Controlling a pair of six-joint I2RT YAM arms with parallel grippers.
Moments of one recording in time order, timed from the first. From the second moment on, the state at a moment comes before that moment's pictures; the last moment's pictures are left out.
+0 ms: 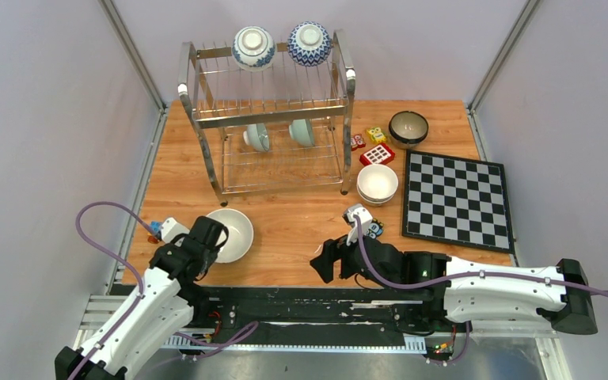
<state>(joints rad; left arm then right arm) -0.42 0.61 0.43 -0.97 -0.53 -1.29 1.36 0.86 0.62 -0.25 0.44 0.70</state>
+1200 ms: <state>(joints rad) -0.42 0.56 0.77 -0.87 -0.44 -0.90 1.33 0.76 0.87 -0.43 0.66 0.37</state>
